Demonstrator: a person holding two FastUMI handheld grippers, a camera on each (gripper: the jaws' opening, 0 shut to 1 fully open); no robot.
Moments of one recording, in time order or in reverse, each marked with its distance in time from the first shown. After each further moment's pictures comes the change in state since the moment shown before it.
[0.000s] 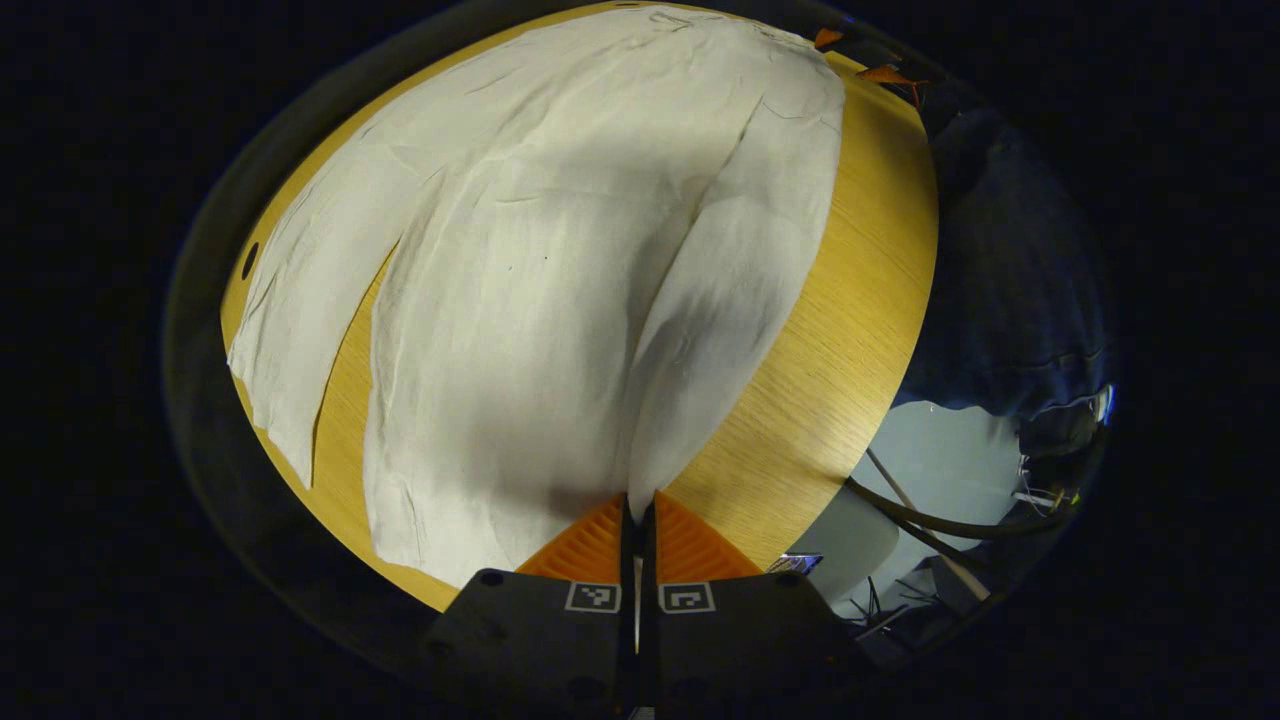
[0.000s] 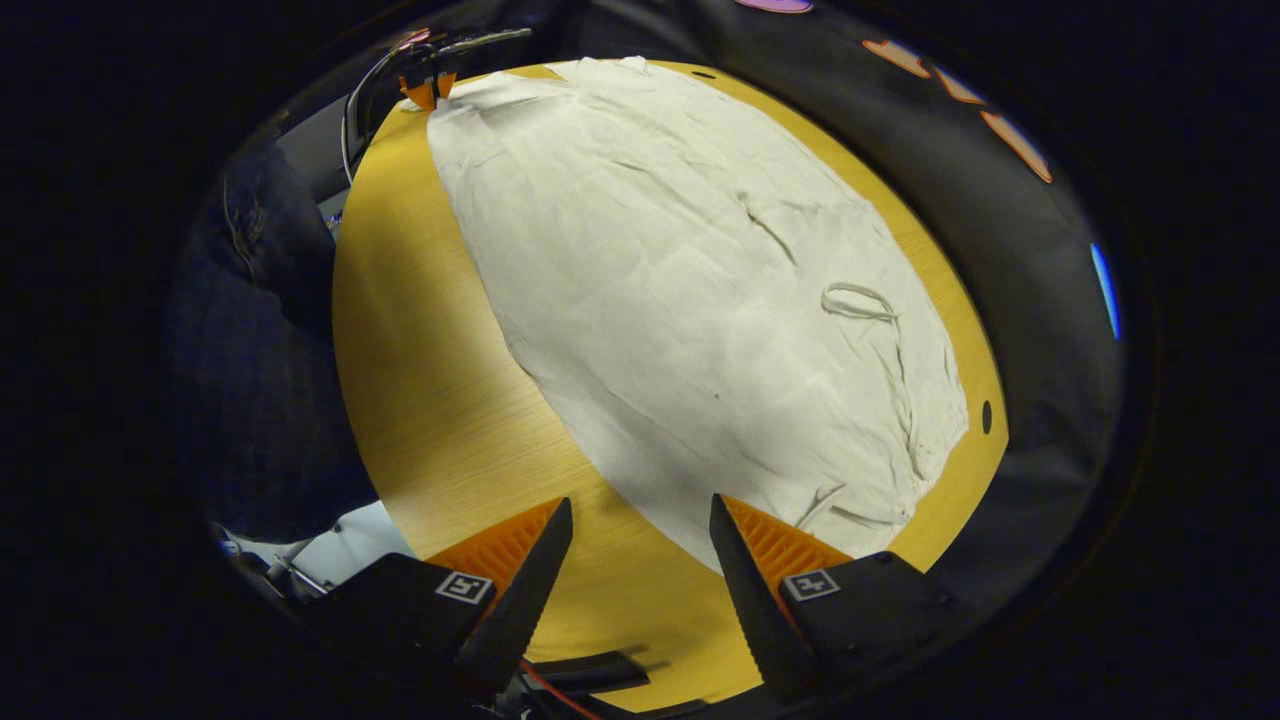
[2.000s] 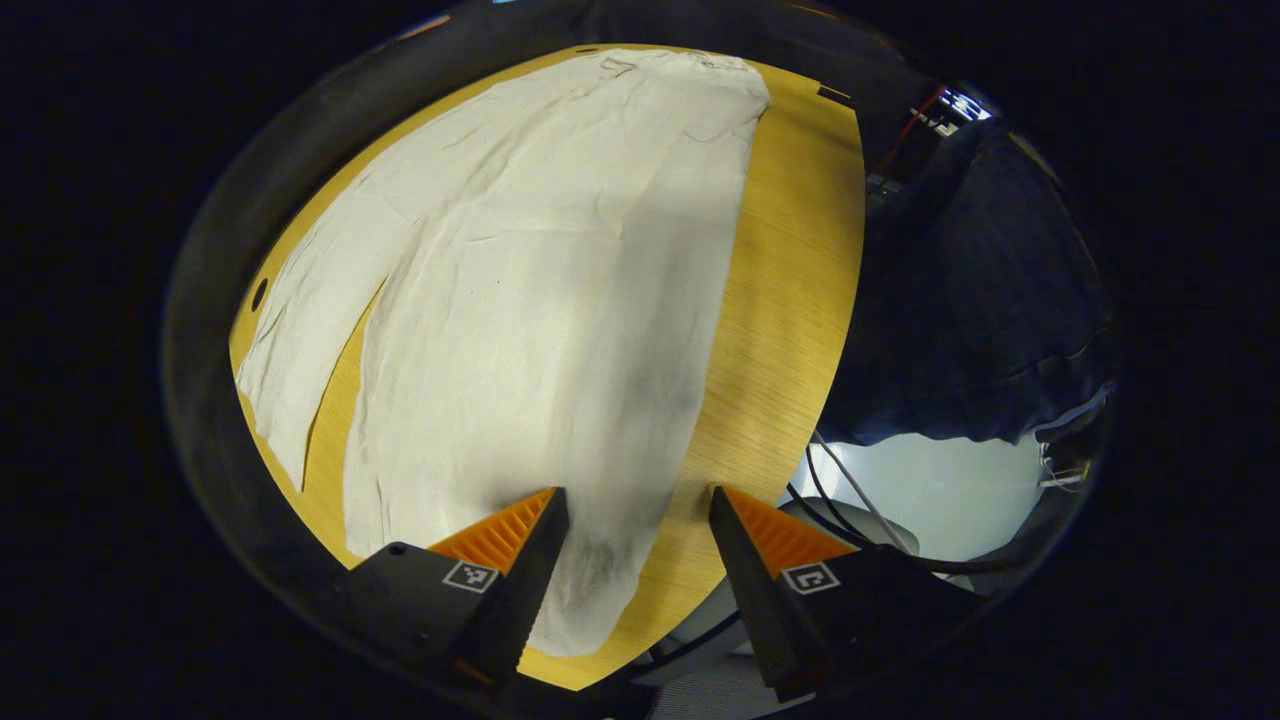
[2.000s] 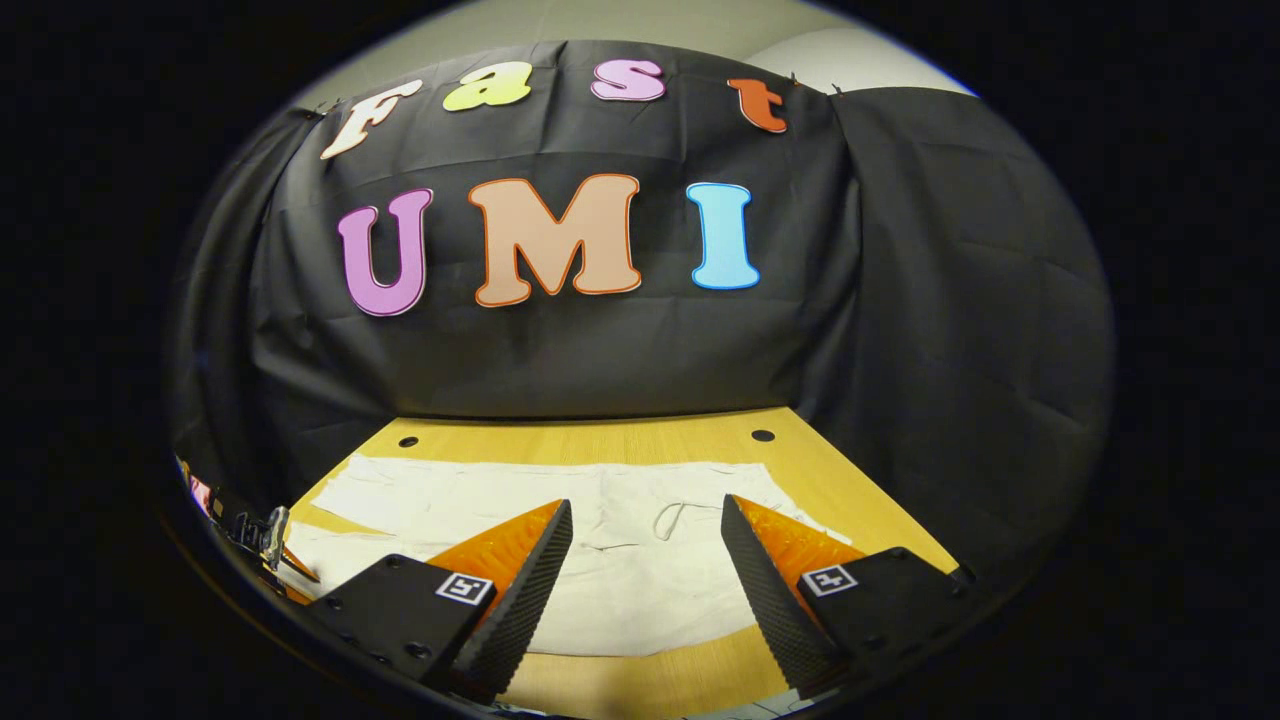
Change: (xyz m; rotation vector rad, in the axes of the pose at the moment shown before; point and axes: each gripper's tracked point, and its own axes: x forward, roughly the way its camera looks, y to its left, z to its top) left arm -0.003 -0.030 -0.006 0.103 -0.191 0.013; right arm -0.223 -0.027 0.144 1.054 -0.814 -0.708
